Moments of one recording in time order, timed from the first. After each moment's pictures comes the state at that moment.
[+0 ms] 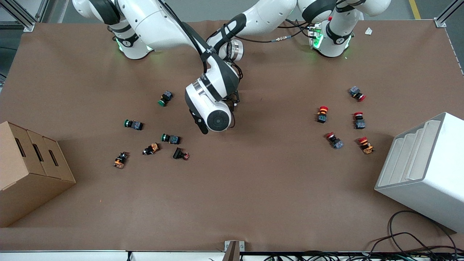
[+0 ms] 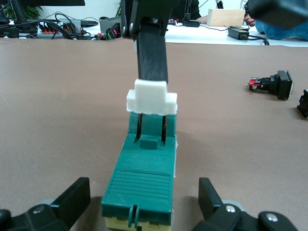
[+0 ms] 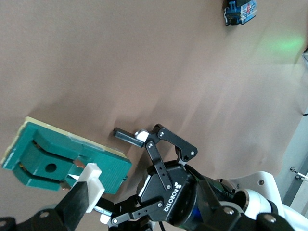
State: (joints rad) left arm -0.95 0.93 -0.39 -1.76 1.80 1.84 -2.58; right arm 0.77 0.79 -0.08 -1.31 0.35 1.56 1.67
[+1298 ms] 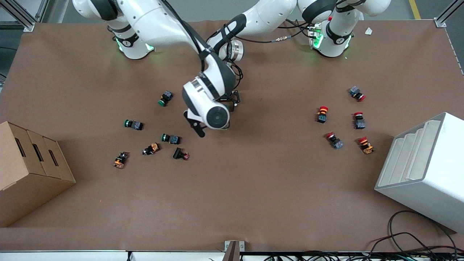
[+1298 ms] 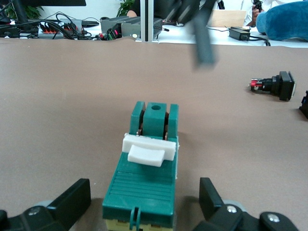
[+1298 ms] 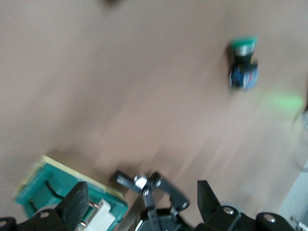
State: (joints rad) left arm -0.95 0.93 -0.39 -1.76 1.80 1.84 -2.59; right arm 0.73 0.72 -0.11 -1.37 0.21 1.58 1.42
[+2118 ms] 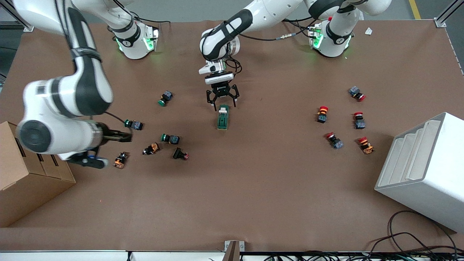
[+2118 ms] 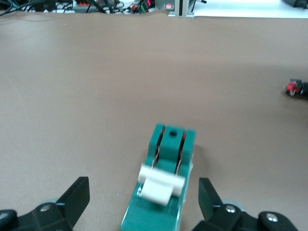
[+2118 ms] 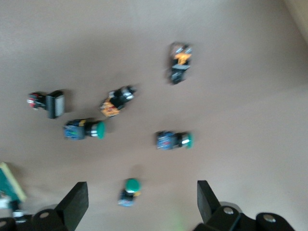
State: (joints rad) left arm -0.84 0.82 -0.50 -1.69 1.46 1.87 -2.33; right arm 0.20 0.44 -0.12 -1.39 0.06 1.50 0.22
